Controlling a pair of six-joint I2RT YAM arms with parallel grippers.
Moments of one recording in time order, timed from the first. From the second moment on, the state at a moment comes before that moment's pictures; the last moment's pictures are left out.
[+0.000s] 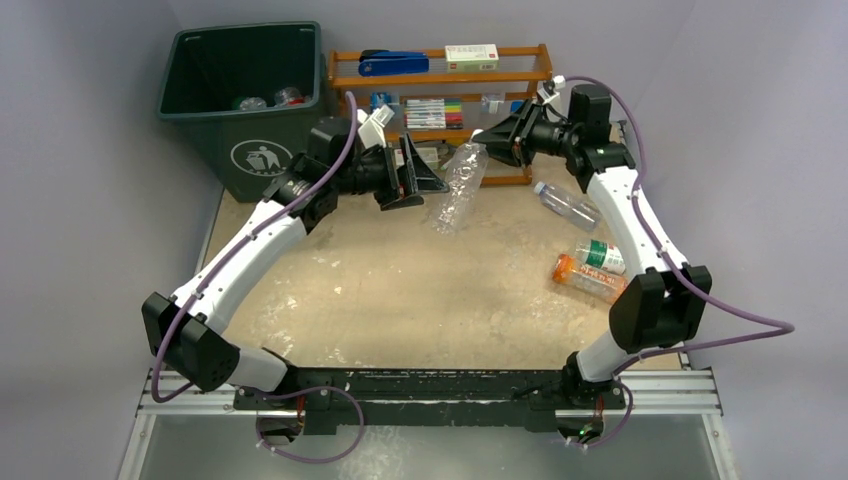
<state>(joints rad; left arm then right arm) -0.52 1.41 1.42 -0.41 0.58 -0.85 0.13 1.57 1.52 -0.36 -0.82 1.03</state>
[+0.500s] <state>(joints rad) -0.56 1.41 1.41 -0.38 0.58 -0.86 0.14 1.64 1.59 -0.34 -0.80 1.10</state>
